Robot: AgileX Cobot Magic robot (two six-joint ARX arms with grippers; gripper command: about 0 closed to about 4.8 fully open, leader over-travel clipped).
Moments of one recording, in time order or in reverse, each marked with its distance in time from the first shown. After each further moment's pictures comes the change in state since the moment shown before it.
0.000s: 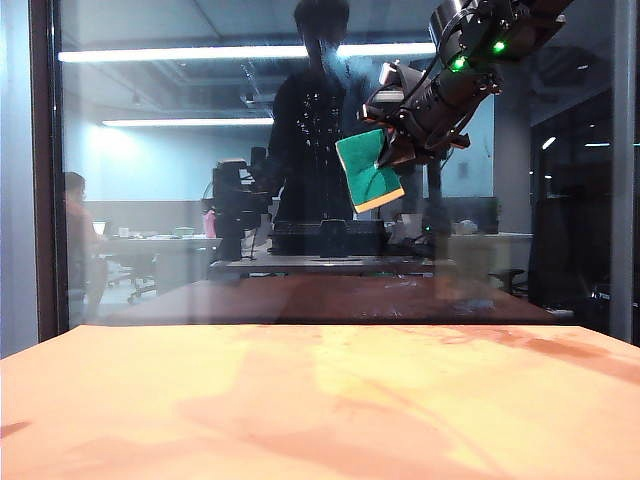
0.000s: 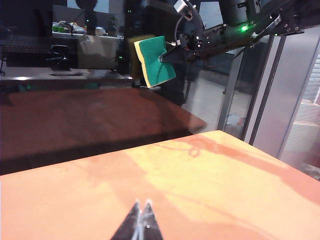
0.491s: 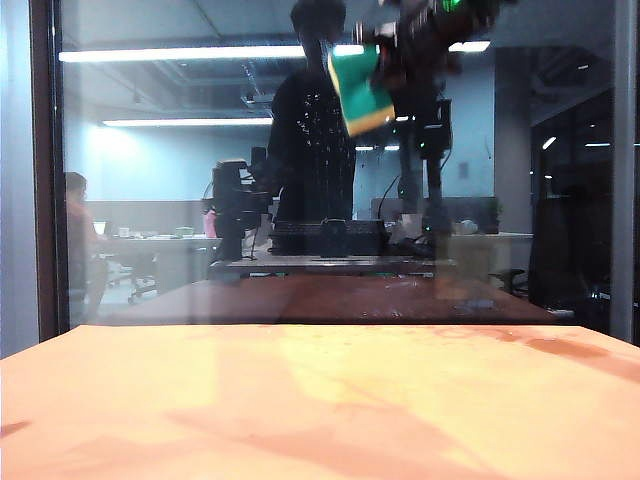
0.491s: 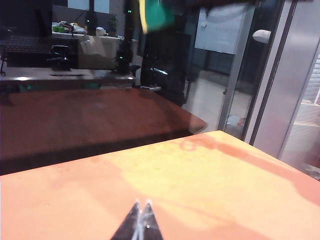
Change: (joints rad) left arm 0.000 0.000 0.000 0.000 0.000 0.000; right arm 0.004 0.001 0.268 0.016 -0.006 -0.003
